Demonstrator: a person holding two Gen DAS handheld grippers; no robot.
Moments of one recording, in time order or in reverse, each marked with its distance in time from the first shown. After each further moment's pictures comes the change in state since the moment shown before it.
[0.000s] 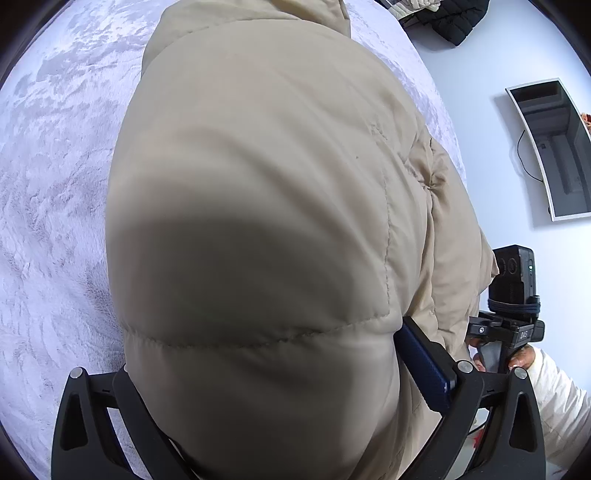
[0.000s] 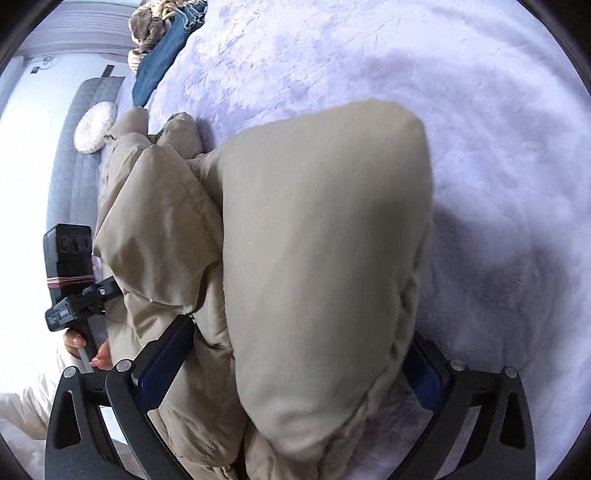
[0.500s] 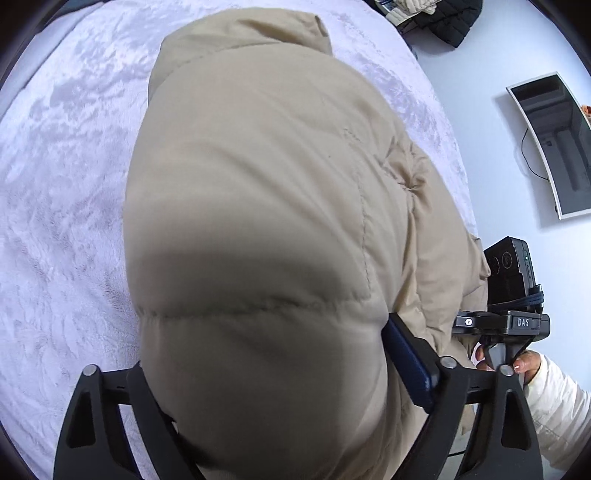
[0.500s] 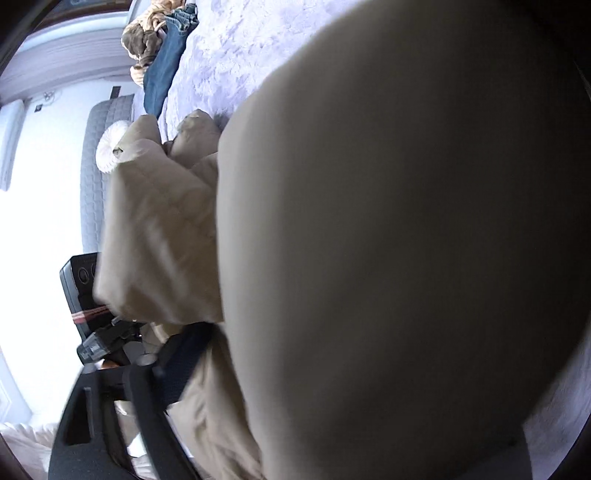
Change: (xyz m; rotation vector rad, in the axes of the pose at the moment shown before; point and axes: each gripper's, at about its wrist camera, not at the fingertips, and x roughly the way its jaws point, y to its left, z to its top) left arm -0.028 -0.006 -0.011 0.034 -0.052 0.061; right arm 0.009 0.002 0.002 0.138 0.012 0.169
